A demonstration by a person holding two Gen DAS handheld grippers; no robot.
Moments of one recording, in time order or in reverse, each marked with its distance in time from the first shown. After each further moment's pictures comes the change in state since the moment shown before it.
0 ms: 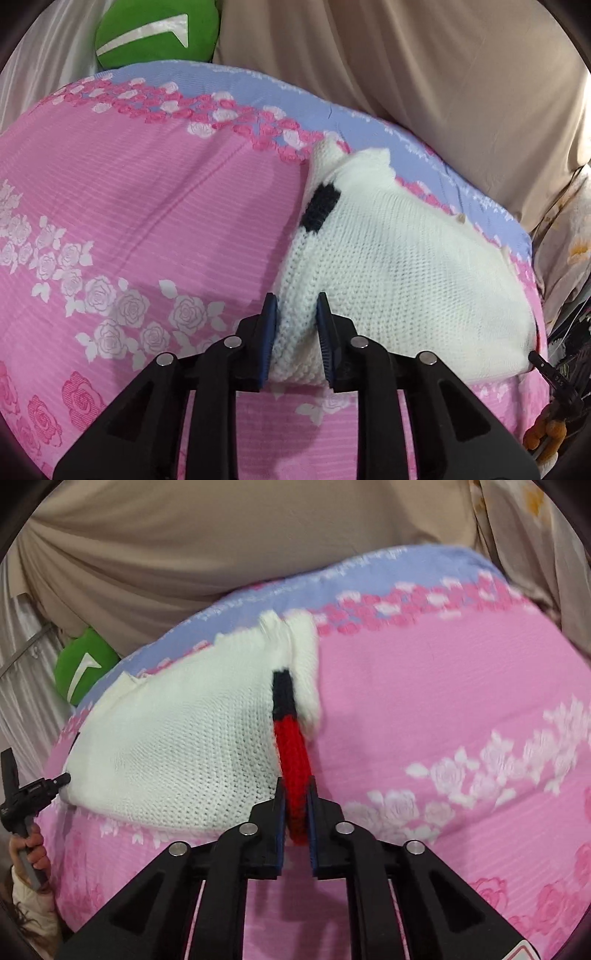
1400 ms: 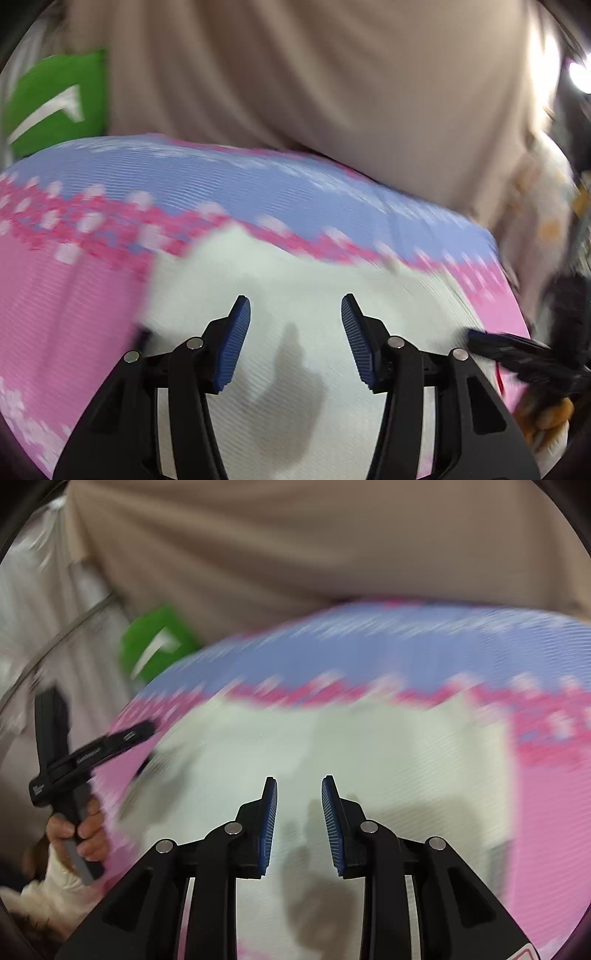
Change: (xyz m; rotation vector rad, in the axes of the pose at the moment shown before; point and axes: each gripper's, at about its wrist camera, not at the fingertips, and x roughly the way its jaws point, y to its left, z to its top) left arm 0.046 -0.137 0.059 0.270 -0.046 -0.164; right arm 0.091 0.150 0.058 -0.252 0.214 0.379
